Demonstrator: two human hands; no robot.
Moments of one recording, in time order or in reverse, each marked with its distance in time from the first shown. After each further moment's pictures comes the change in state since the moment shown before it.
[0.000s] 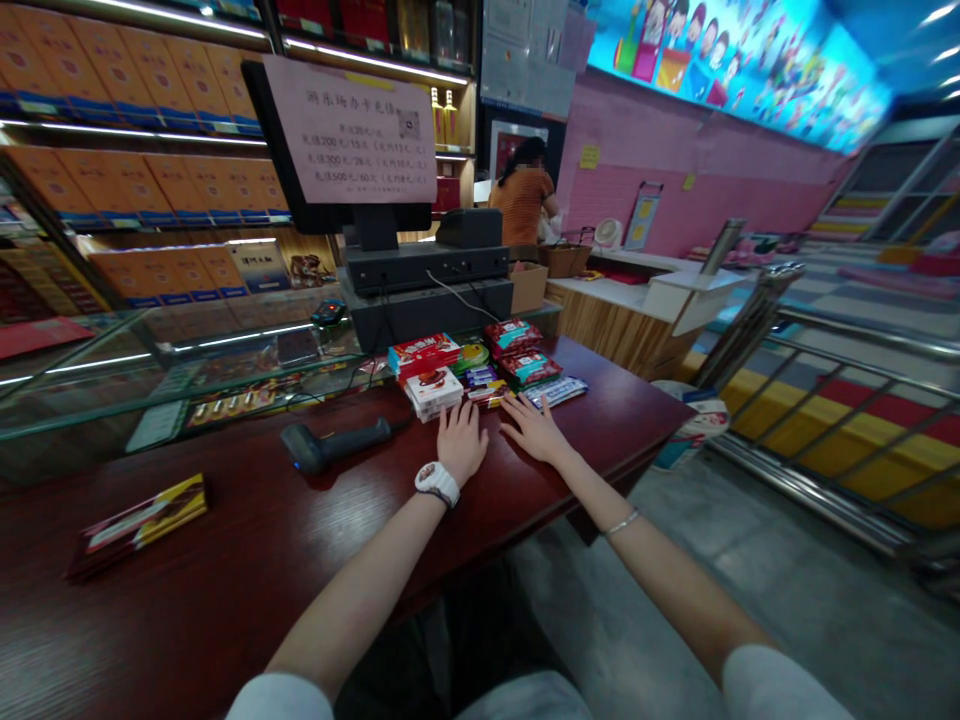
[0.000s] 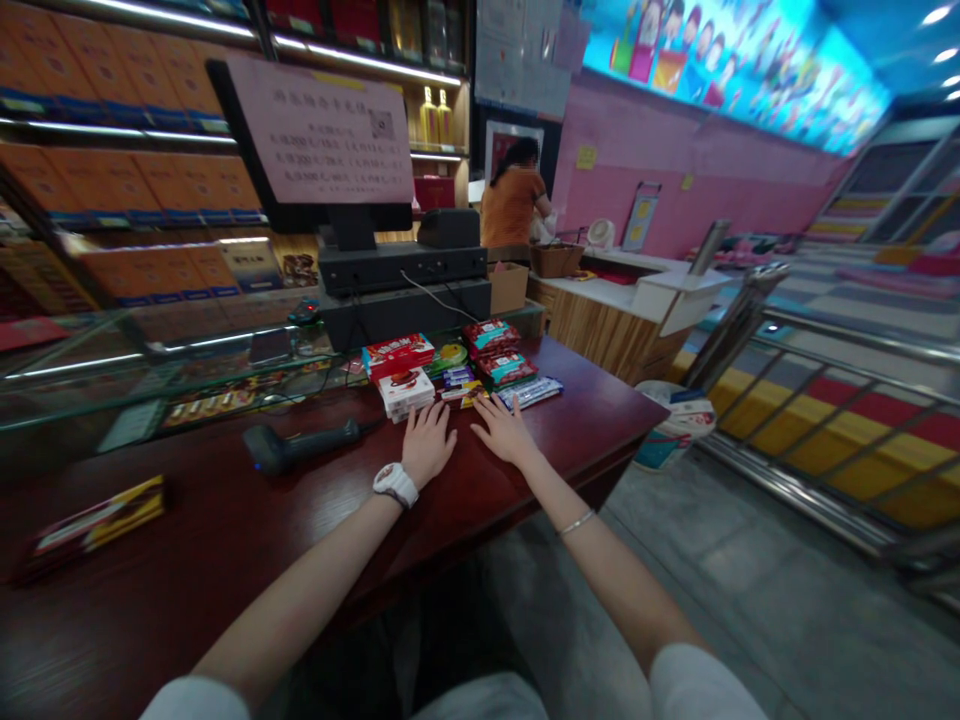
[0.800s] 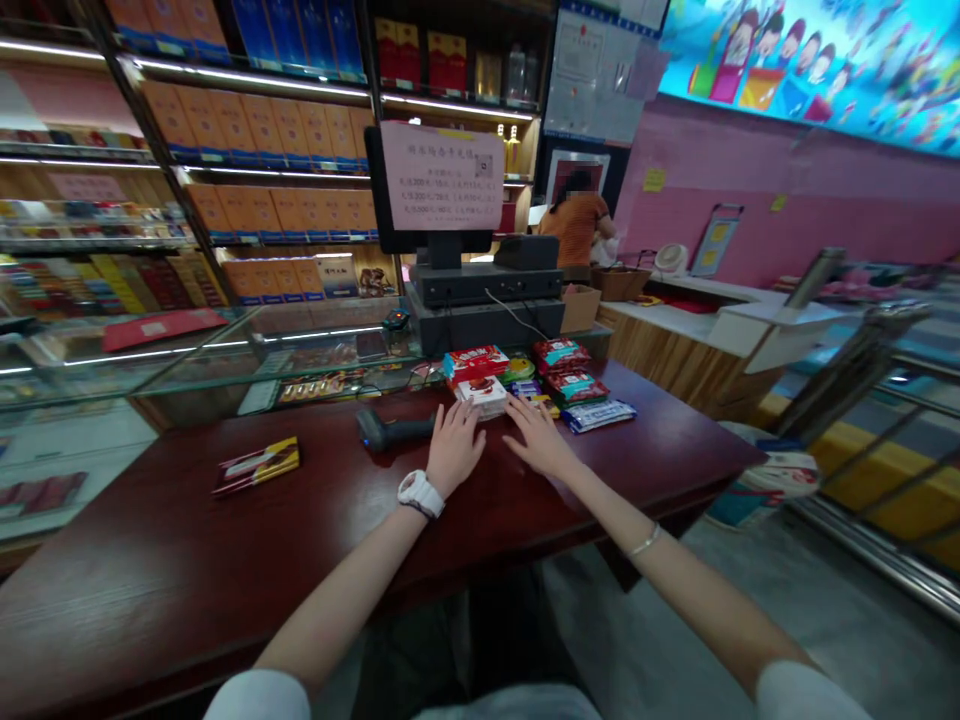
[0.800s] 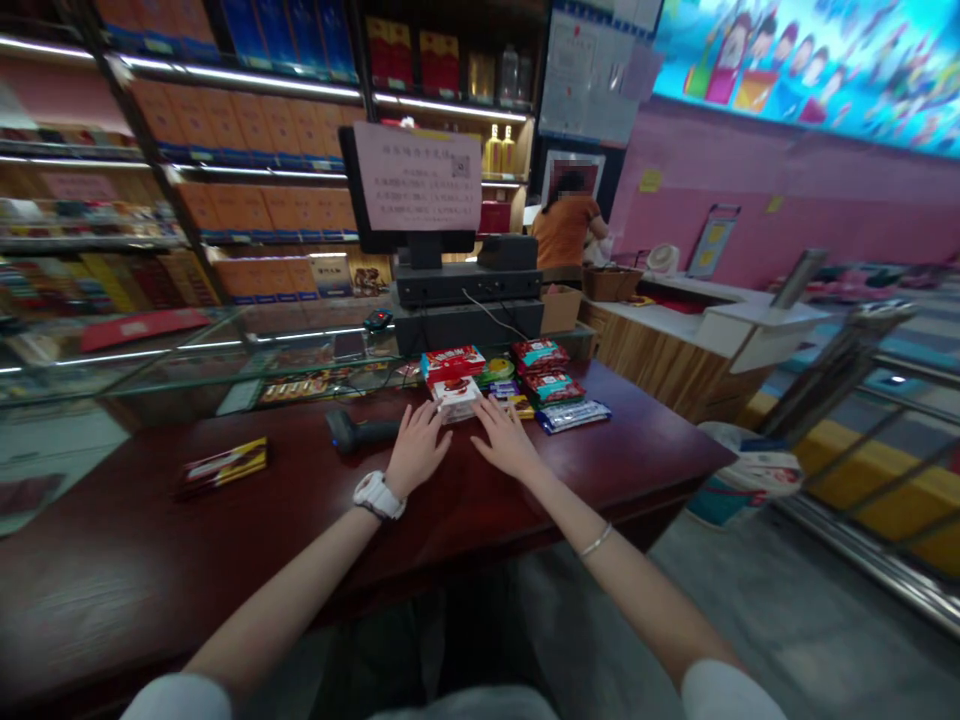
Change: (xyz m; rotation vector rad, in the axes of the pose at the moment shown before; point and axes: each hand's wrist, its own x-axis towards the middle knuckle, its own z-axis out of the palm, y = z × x) left_hand -0.048 -0.051 -0.086 0.031 0.108 -0.066; right_hand 0.012 -0.081 -0.029 0.078 0.113 -0.260
